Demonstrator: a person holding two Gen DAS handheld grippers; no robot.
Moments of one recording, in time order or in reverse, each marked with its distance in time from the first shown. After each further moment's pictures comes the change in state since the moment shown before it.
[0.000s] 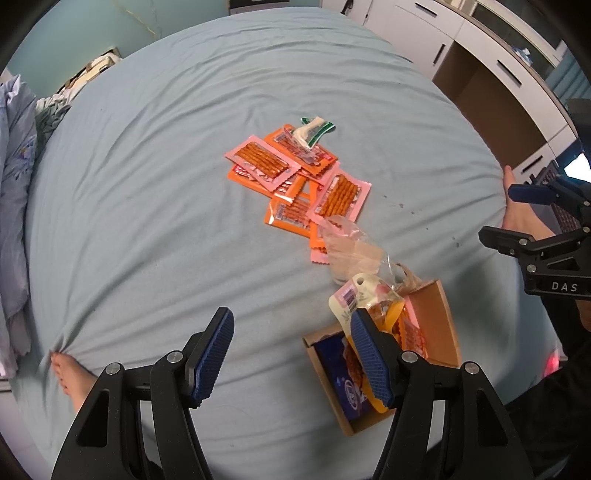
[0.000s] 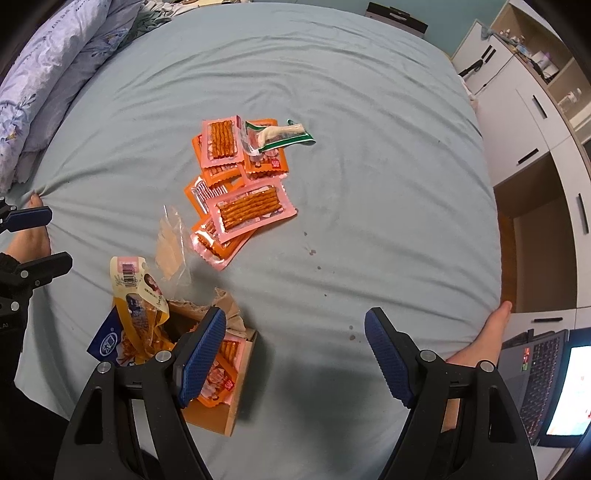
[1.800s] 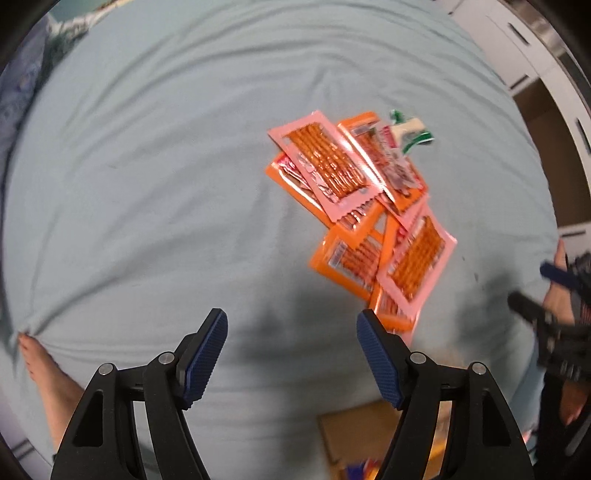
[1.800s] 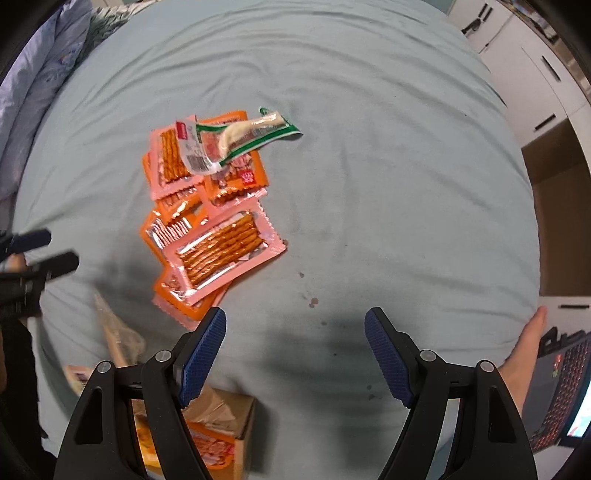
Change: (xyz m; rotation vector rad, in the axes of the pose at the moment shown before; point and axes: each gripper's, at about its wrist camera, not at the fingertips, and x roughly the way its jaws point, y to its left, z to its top) left arm 0.124 0.060 0.082 -0.266 0.171 -0.004; right arm 0.111 -0.027 0.069 0.112 0.105 0.055
